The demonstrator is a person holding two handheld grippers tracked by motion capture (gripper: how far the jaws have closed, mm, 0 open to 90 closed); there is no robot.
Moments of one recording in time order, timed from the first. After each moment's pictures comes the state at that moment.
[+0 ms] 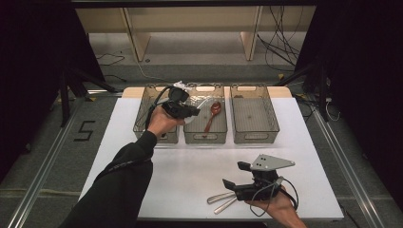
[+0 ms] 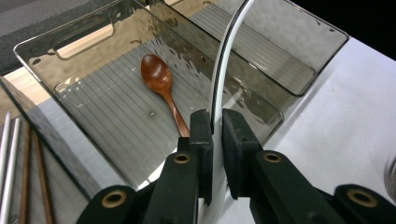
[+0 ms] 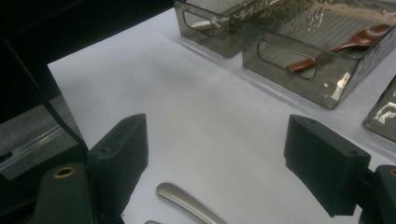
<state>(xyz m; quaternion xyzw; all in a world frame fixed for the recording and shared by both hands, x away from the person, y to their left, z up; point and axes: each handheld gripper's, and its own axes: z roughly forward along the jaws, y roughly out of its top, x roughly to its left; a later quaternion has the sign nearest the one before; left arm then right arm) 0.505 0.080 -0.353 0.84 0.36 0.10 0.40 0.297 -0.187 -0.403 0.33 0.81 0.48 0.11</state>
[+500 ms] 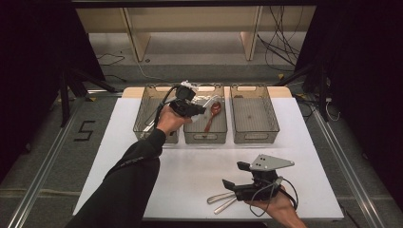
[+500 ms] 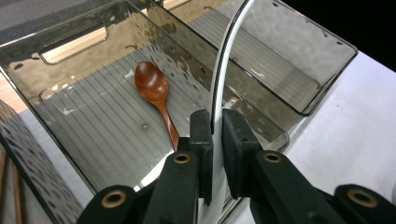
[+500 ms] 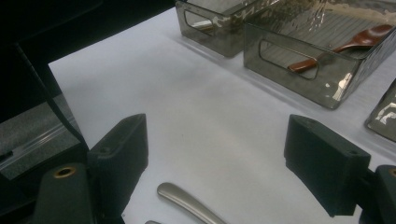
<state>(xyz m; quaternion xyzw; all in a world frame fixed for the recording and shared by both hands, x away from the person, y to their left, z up) 0.519 0.064 -0.364 0.83 0.38 0.10 0.40 0.297 -0.186 -0.403 0.33 0.81 0.48 0.11</state>
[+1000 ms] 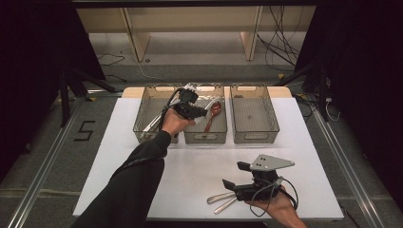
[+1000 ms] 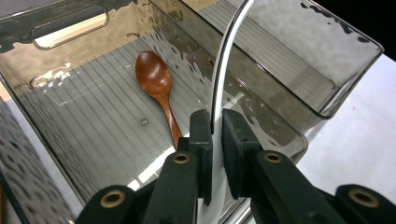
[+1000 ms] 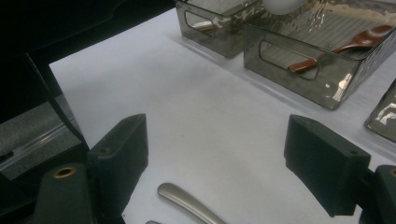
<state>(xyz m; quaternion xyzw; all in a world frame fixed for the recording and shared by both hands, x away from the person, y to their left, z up) 0.526 0.056 -0.382 0.82 0.40 0.09 0.39 0.297 -0.187 -0.403 0.33 0.81 0.48 0.11</state>
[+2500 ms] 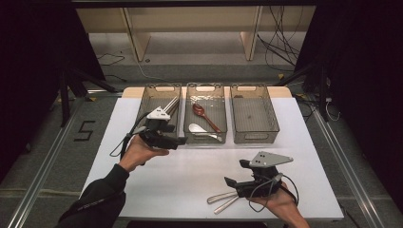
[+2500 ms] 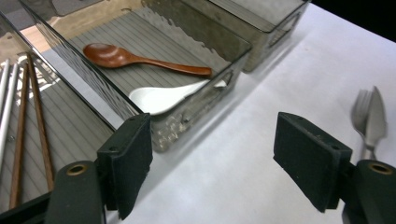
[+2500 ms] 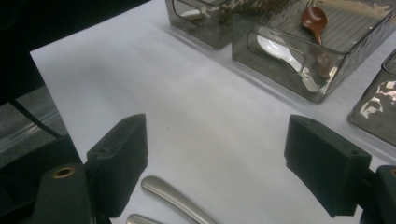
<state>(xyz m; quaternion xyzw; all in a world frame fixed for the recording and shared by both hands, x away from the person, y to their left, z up) 0.416 0.141 -0.378 0.83 0.34 0.10 0.42 0.305 -0.189 -0.402 0.33 0.82 0.45 0.12</state>
